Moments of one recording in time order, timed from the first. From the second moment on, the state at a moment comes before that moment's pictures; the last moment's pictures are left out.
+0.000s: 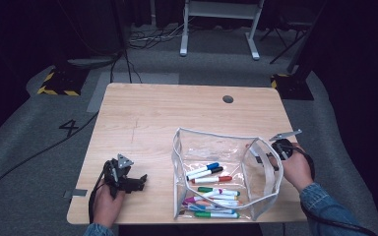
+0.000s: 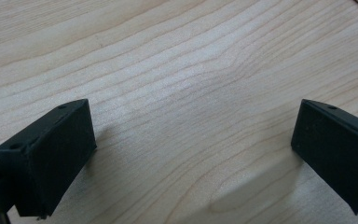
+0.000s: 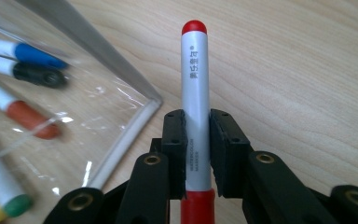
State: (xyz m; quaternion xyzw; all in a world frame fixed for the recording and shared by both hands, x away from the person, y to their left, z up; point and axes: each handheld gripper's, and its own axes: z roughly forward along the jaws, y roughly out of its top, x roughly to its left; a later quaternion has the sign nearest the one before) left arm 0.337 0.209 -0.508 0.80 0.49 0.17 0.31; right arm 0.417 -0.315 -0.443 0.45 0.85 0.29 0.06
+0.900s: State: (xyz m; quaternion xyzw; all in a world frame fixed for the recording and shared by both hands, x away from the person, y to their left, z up) left arm 0.338 0.208 -0.508 0.79 0.49 0.18 0.31; right arm 0.374 -0.312 -0.309 0.37 0.84 0.37 0.12
